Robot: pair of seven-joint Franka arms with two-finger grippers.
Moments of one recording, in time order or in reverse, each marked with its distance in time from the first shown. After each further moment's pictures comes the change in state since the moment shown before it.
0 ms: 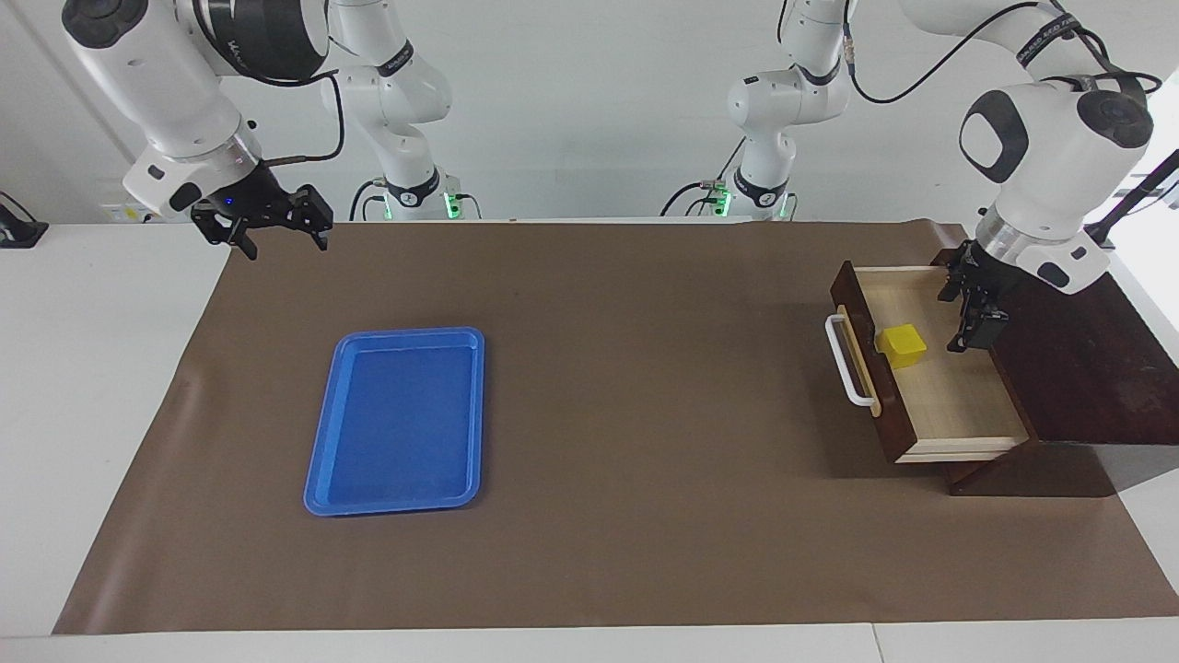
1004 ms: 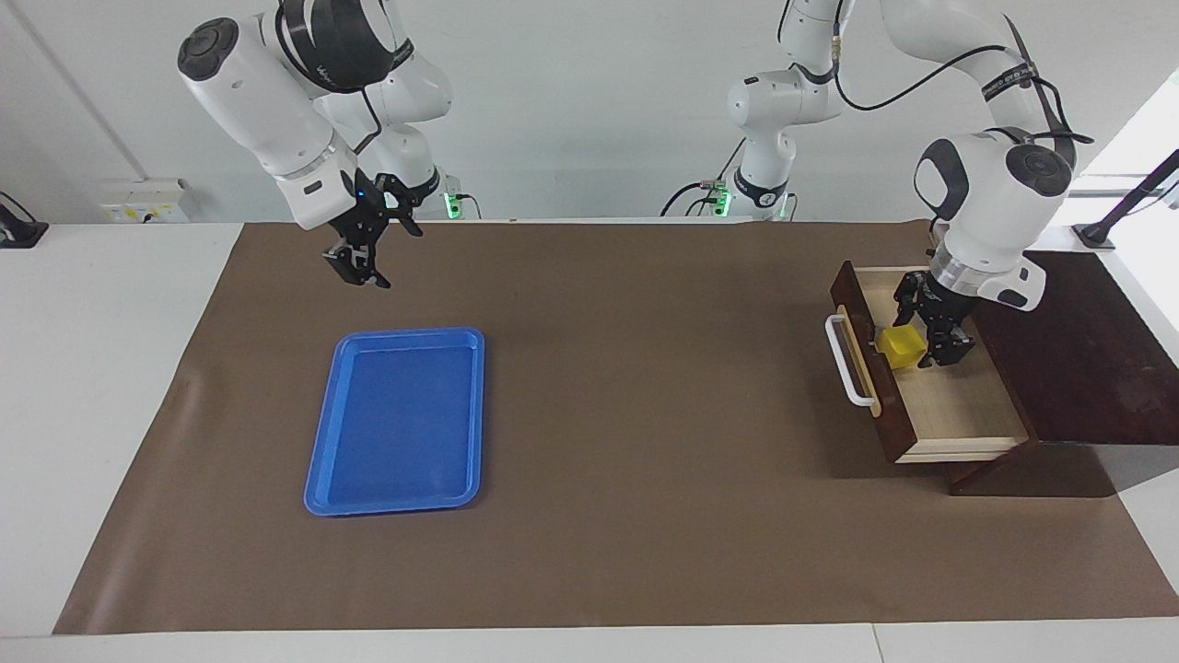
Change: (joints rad) left arm -0.002 0.000 -0.007 -0.108 0.000 0.145 -0.212; right arm 0.120 -0.115 0.019 -0.280 0.348 0.237 -0.782
